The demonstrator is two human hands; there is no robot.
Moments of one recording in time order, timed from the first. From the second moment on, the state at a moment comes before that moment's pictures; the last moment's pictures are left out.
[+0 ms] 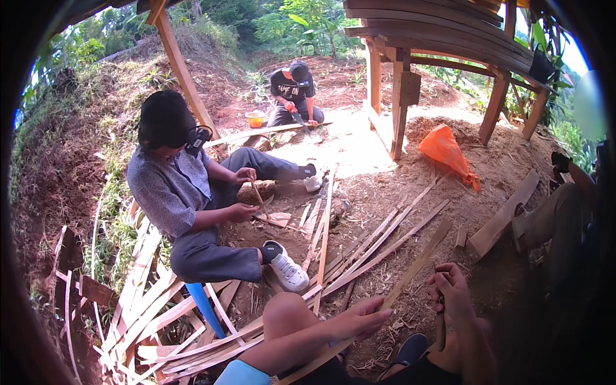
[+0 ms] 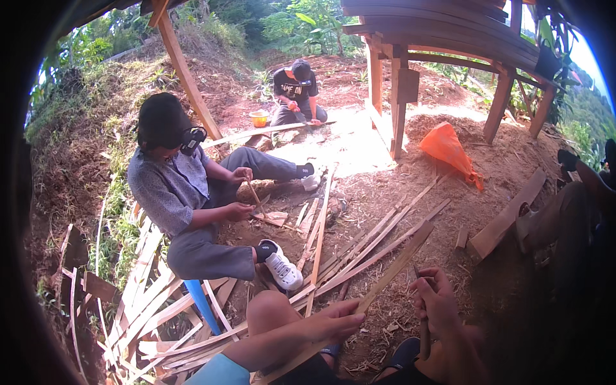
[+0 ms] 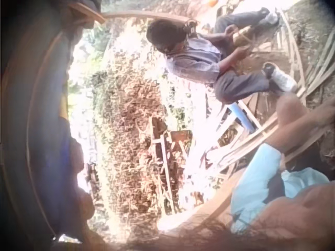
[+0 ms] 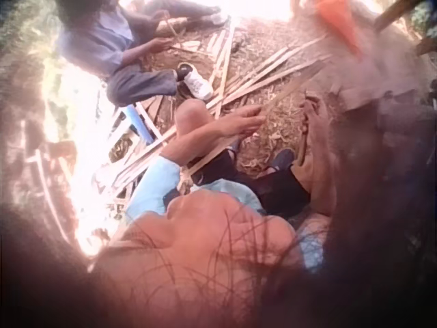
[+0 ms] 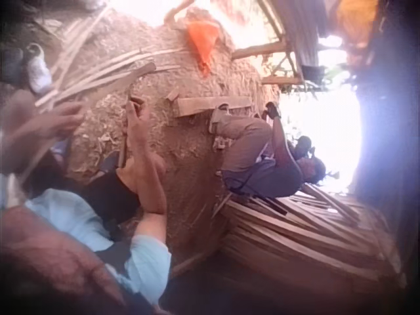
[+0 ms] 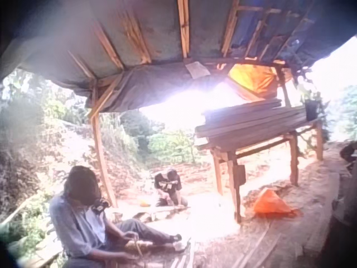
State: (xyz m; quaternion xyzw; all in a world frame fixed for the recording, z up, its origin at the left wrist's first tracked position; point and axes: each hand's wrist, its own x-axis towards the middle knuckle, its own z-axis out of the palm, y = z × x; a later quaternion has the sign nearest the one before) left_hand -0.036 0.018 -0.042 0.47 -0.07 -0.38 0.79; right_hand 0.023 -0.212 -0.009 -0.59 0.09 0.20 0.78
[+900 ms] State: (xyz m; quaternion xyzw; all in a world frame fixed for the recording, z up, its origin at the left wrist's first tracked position) left_hand -0.032 0.003 -0.040 0.50 -0.08 -0.36 0.79; right_hand 0.005 -0.211 -0.037 -0.77 -0.07 0.02 0.63
